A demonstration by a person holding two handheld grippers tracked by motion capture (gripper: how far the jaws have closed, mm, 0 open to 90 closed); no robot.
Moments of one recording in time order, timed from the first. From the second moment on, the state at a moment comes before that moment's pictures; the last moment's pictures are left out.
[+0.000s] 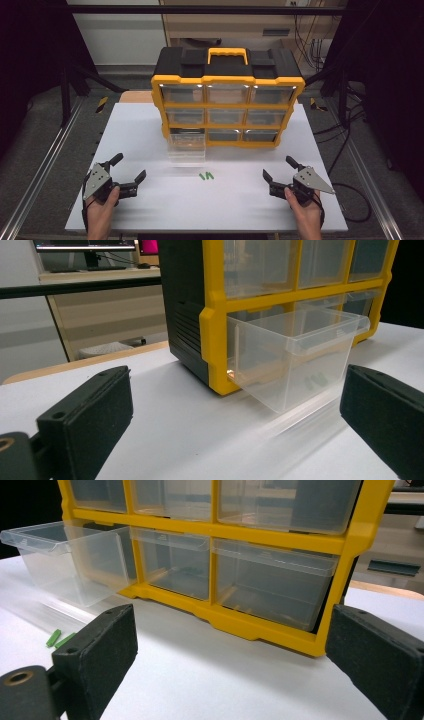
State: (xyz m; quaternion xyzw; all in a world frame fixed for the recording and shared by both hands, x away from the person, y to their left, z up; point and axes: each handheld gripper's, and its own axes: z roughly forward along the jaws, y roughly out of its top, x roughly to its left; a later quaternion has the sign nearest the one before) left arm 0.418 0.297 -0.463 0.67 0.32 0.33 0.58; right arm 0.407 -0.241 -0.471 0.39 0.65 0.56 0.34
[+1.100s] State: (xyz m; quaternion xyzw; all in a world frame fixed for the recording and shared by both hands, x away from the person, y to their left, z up) left arm 0.419 0.304 -0.464 0.66 0.34 0.33 0.58; right arm 0.430 -0.155 -0.451 0.38 0.79 0.42 0.24
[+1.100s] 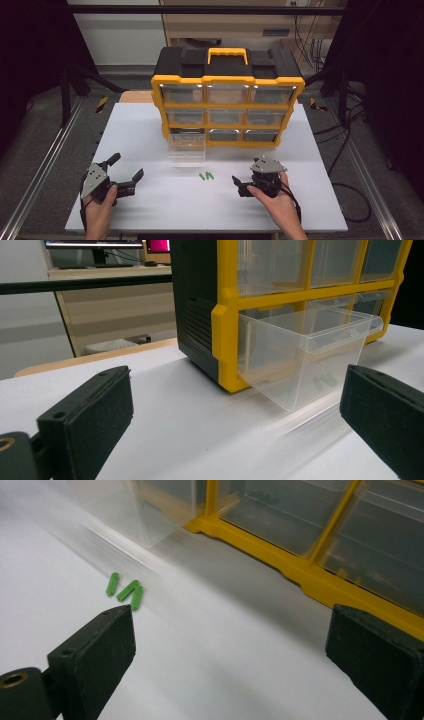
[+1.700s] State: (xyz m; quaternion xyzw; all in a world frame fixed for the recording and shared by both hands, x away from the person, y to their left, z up) left arm 0.421 0.303 -0.465 0.67 0.33 0.33 0.58; right arm 0.443 -0.105 -0.452 0.36 0.82 0.41 0.19
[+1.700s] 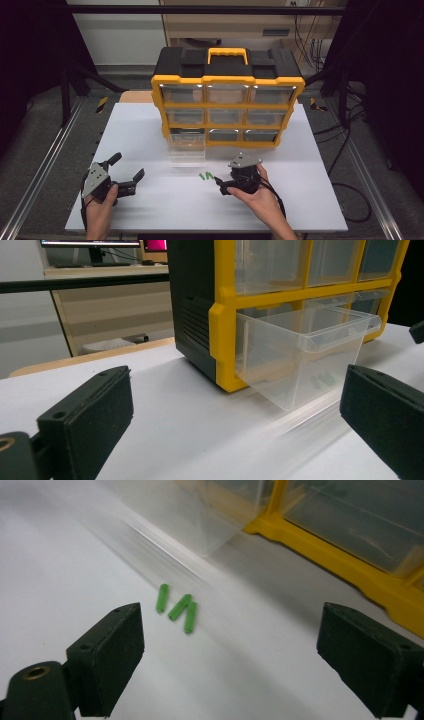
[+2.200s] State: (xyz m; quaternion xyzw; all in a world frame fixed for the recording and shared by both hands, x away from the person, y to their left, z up) left arm 0.421 0.302 -0.465 0.67 0.33 0.33 0.58; right arm 0.446 -0.080 -0.464 0.37 0.83 0.39 0.18
